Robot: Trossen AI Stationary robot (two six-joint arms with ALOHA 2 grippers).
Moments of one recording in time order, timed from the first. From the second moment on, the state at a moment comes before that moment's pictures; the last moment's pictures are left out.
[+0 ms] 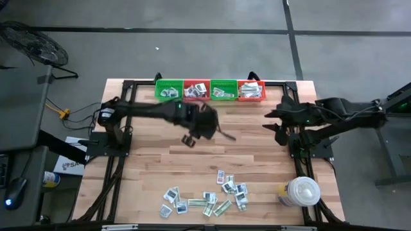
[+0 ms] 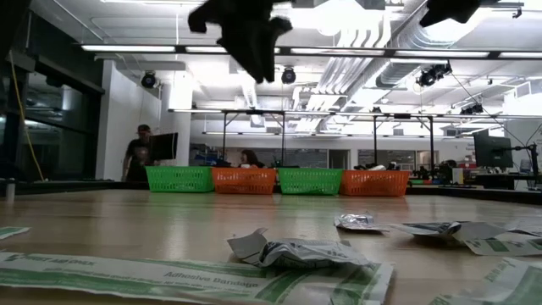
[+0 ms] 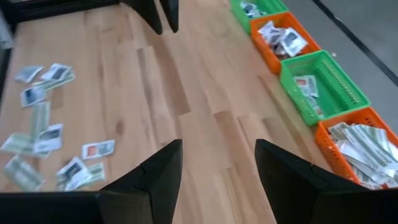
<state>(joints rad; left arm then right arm) 0.01 1.84 1.79 -1.11 -0.21 0.64 0.14 0.84 1.09 -0.97 0.31 0.33</state>
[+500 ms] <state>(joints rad) -0.26 2.00 1.79 -0.85 -0.15 0.24 0.31 0.78 1.09 -0.99 0.33 0.34</state>
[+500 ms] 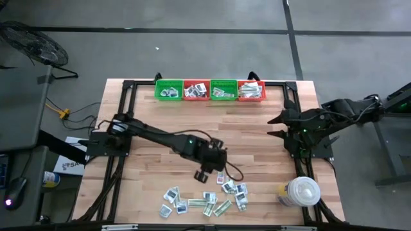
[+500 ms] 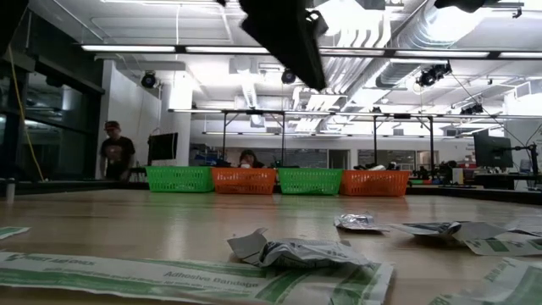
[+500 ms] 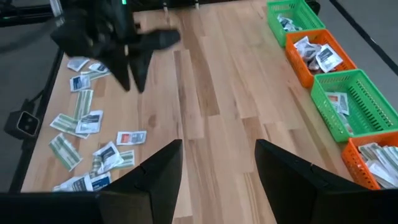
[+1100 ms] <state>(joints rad) -0.13 2.19 1.79 -0.66 0.30 0.22 0.34 0.78 1.09 -0.99 0.36 0.36</state>
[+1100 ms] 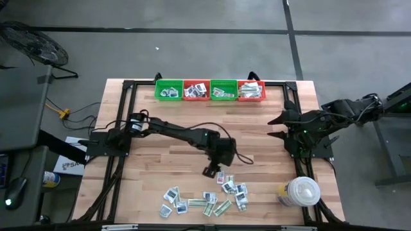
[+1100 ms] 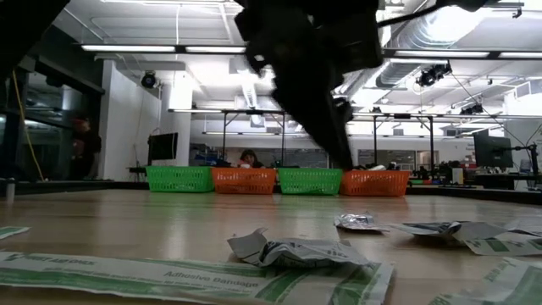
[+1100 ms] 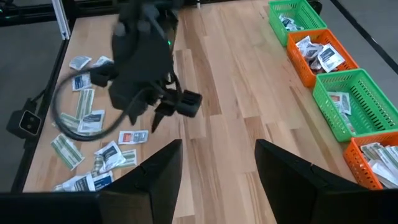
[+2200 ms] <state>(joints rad) -0.24 2.23 1.79 -0.64 -0.07 0.05 0.34 0.79 1.09 -0.99 0.37 0.39</state>
